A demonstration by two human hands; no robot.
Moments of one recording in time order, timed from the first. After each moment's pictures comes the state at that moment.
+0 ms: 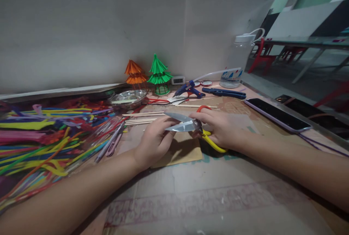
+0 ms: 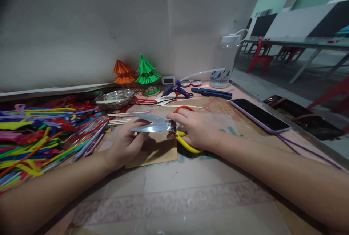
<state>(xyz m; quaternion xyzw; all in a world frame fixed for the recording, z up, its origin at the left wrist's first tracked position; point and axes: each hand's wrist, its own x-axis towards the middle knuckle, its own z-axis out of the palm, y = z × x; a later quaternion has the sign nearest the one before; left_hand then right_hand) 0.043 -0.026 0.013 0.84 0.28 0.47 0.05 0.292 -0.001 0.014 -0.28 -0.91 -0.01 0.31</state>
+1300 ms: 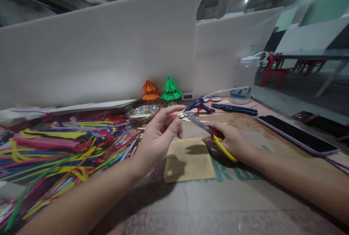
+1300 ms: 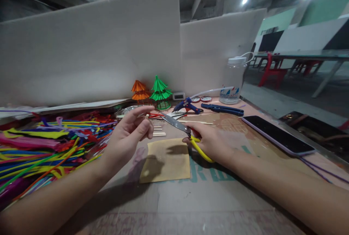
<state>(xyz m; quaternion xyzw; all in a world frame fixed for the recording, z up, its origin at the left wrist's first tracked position) 0.043 -0.040 0.073 0.68 0.28 0.57 0.38 0.292 0.015 0.000 -0.42 -0.83 0.06 0.36</state>
